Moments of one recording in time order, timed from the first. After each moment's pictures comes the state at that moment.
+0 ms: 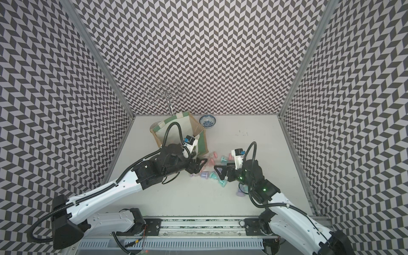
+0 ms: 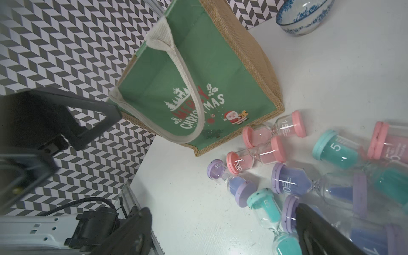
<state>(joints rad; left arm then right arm) -0.93 1.19 0.98 -0.33 -0.05 -0.36 0.57 0.80 0.39 0.02 -0.29 0.60</state>
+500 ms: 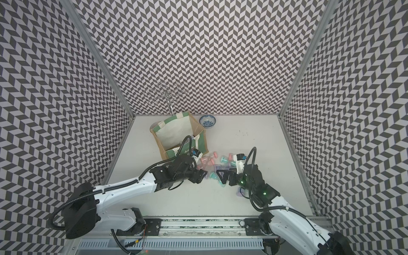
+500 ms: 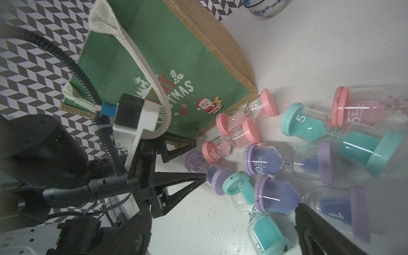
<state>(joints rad) -0.93 1.35 0.80 -0.19 -0.07 -0.34 0.56 0.77 0.31 0.03 -0.27 0.64</state>
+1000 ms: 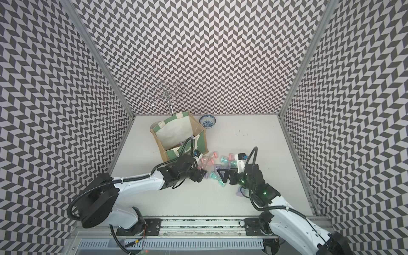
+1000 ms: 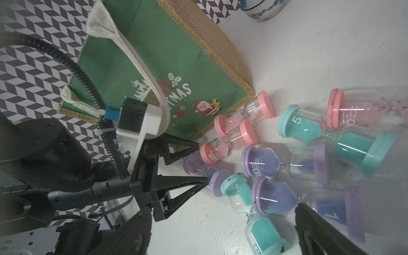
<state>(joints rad) -0.86 1.47 0.71 0.01 -0.07 -0.25 0.54 0.77 0.31 0.03 -0.26 0.64</state>
